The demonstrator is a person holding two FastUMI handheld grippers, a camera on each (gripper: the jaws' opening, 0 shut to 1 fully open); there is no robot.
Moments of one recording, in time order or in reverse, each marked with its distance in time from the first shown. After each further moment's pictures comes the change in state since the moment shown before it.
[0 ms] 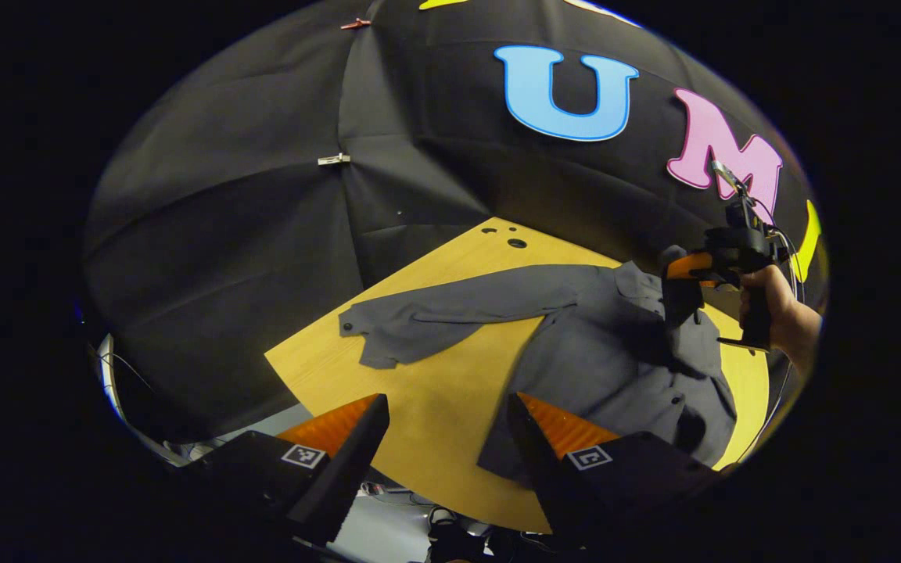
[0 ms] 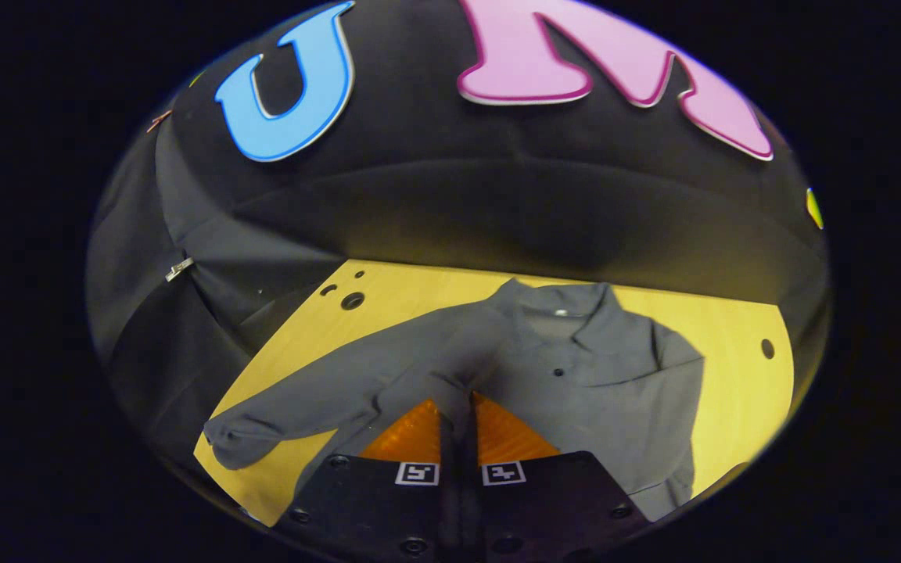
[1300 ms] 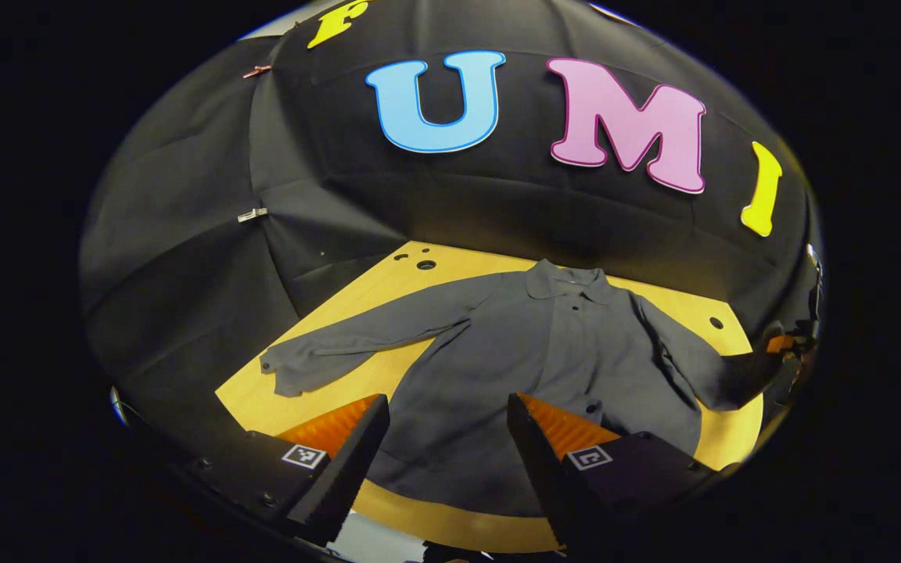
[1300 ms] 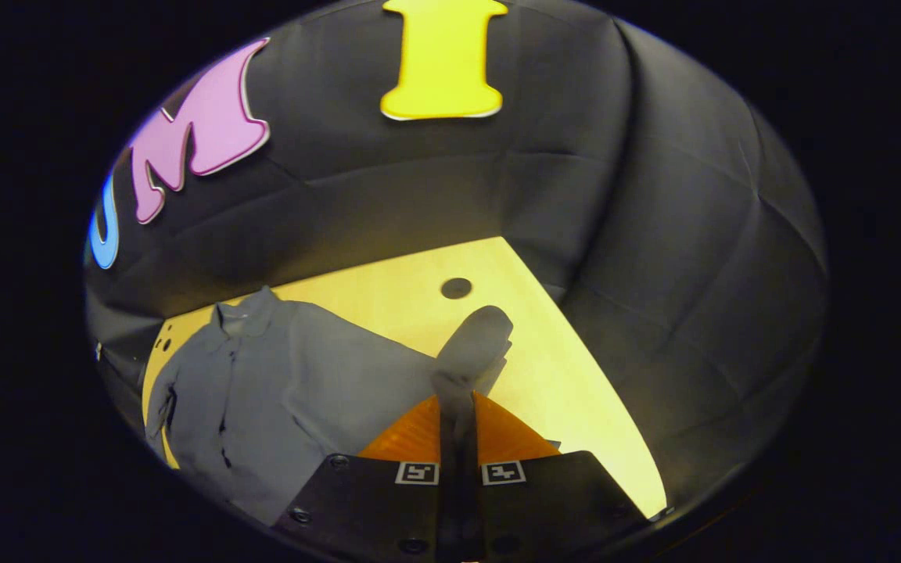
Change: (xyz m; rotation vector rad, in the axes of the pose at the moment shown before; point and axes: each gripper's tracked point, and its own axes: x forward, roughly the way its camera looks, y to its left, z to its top) left arm -0.044 -0.188 0.011 0.195 -0.080 -0.146; right arm -0.250 -0.443 -0.077 0.291 -0.107 -0.489
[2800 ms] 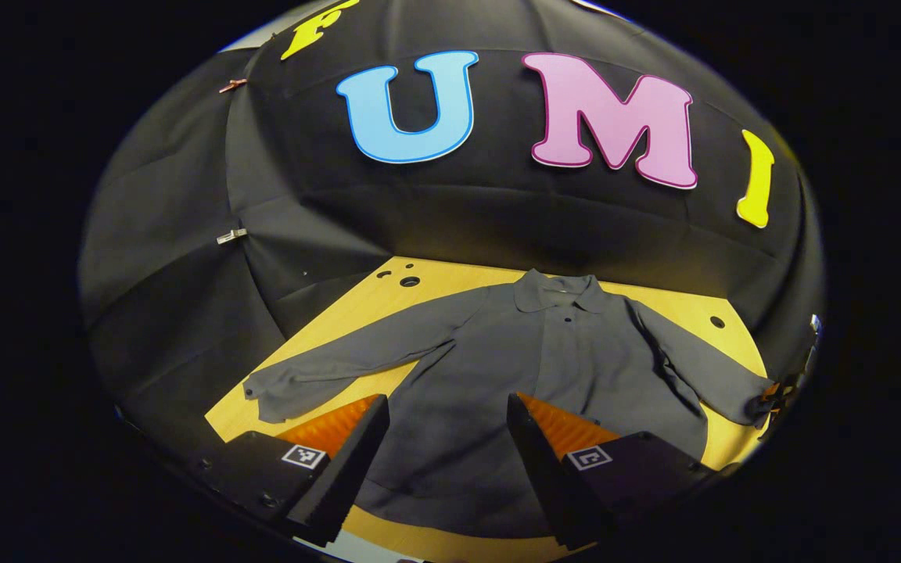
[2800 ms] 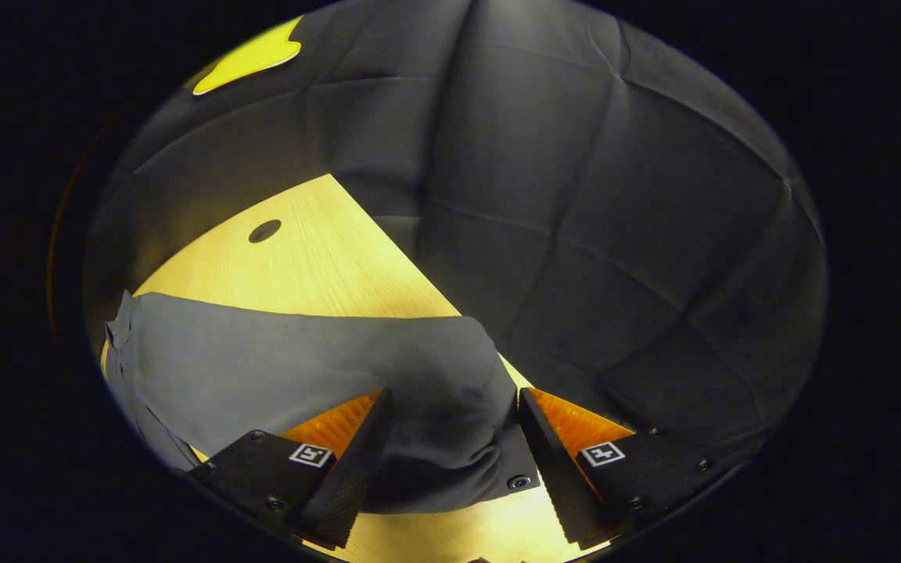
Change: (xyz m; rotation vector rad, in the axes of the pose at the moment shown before) left arm 0.040 -0.026 0.021 0.066 -0.036 0.001; right arm 0.052 -0.198 -0.141 0.214 0.176 -0.425
